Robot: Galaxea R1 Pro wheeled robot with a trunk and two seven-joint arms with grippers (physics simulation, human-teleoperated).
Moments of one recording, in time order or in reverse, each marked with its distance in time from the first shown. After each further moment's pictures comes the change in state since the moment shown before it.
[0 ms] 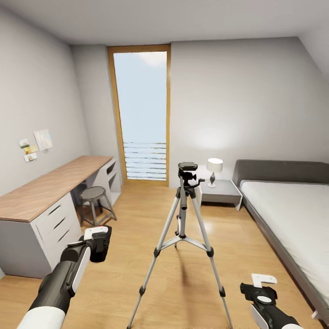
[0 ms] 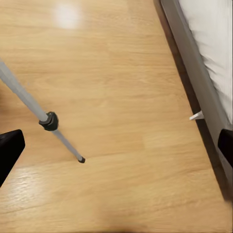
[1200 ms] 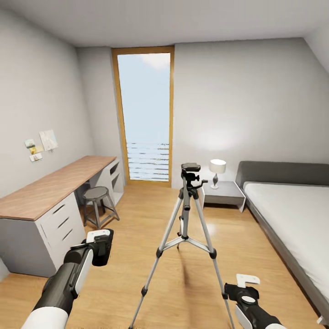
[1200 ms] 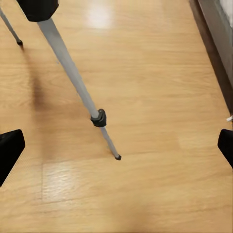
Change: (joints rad) left arm 0.000 -0.017 0.004 0.042 -0.005 -0.013 0.004; right arm 0.000 0.094 -0.003 0.004 -0.005 -0.004 0.007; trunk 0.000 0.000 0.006
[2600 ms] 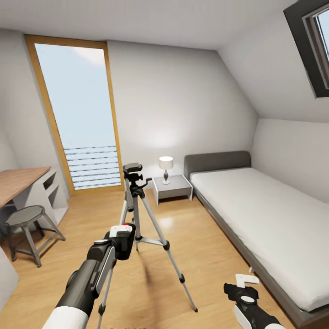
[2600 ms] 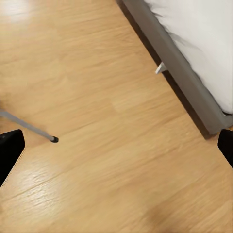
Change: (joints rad) left arm 0.000 -0.110 -0.137 -0.060 -0.002 0.020 0.012; right arm 0.000 0.004 0.003 0.000 0.001 0.000 -0.004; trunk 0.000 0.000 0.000
